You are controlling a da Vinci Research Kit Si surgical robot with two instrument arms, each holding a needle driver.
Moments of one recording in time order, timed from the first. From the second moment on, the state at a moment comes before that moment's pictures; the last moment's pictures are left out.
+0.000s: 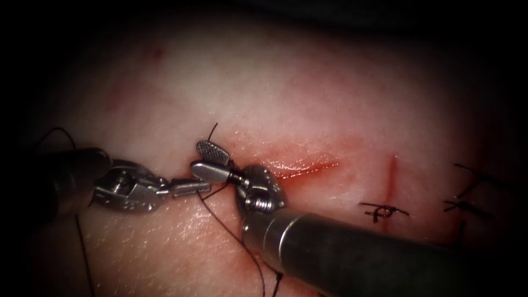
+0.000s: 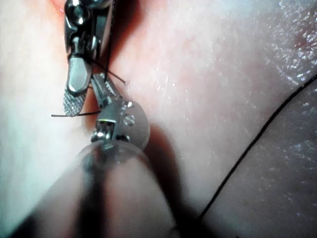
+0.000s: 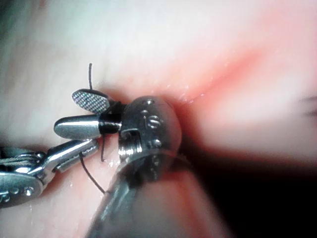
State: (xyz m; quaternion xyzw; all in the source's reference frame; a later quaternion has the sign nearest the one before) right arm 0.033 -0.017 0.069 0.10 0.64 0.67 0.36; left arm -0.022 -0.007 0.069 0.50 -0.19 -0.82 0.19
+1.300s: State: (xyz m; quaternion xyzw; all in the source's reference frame) right arm 0.032 -0.018 0.072 0.11 0.57 0.76 0.30; left arm -0.024 -0.005 0.069 0.51 -0.18 -0.82 0.20
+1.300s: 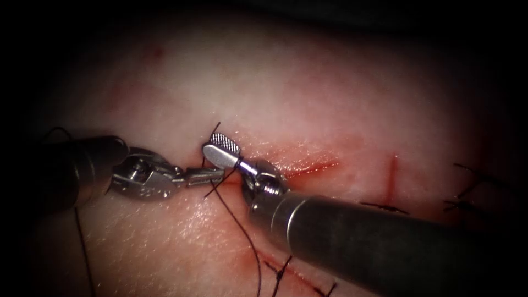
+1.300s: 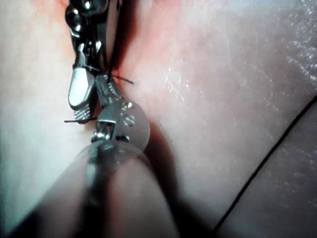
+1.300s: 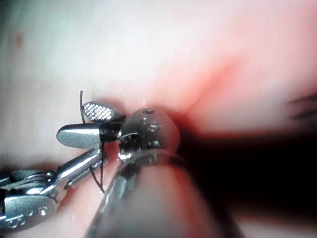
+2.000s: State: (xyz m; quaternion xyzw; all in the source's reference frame) right arm 0.033 -0.018 0.072 0.12 0.55 0.77 0.31; left arm -0.023 -0.004 0.070 0.51 -0.18 -0.82 0.20
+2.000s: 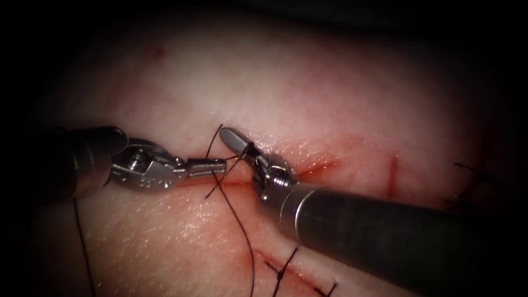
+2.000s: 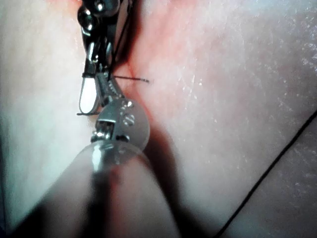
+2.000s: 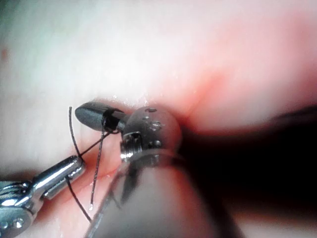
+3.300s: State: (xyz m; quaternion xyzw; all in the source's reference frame) right arm 0.036 -0.018 0.071 0.15 0.60 0.73 0.28; left arm -0.023 -0.005 0.070 0.51 -0.18 -0.82 0.20
